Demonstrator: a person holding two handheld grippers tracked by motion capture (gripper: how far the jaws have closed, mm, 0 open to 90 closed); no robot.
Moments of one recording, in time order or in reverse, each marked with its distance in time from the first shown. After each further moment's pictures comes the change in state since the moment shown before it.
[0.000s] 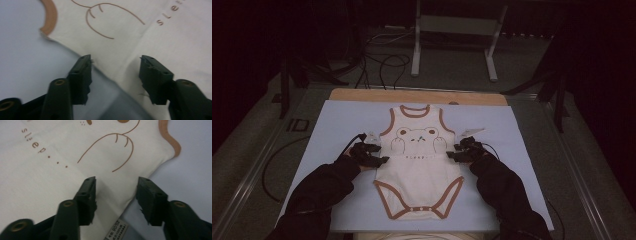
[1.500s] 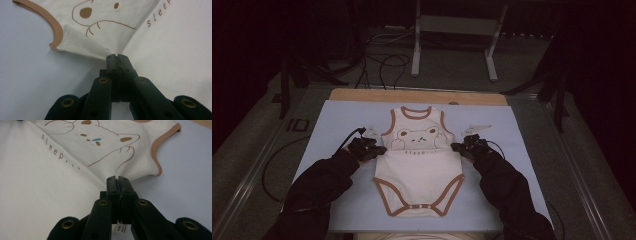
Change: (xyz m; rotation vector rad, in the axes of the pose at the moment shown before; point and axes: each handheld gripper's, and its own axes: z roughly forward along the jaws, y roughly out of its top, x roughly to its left) left arm -0.002 0.020 -0.027 -0.027 -0.032 0.041; right arm 0.011 0.017 -0.038 -0.078 0.008 -0.019
